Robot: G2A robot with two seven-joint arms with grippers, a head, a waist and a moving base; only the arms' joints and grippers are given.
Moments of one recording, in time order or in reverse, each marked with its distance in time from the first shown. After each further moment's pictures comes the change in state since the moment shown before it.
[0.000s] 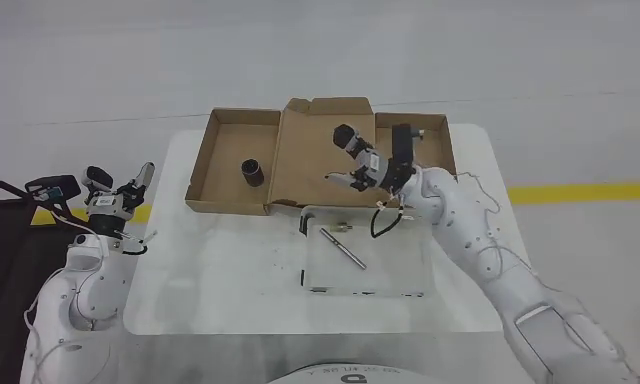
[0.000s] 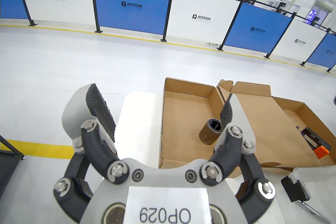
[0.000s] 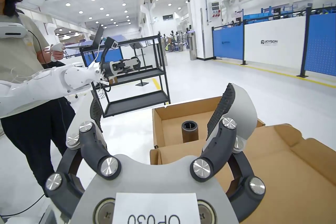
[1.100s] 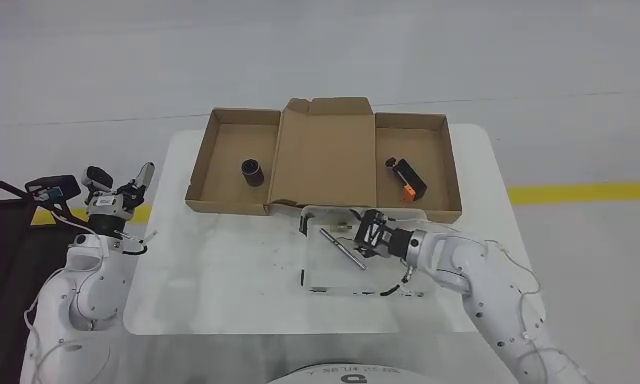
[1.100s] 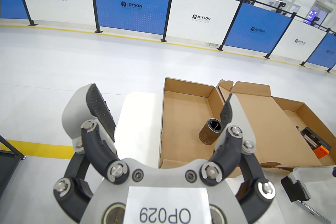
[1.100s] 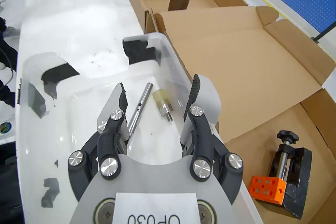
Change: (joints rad) left arm 0.000 0.000 0.000 0.000 0.000 0.000 0.000; right arm -0.467 0.088 0.143 -0.512 -0.433 0.348 0.590
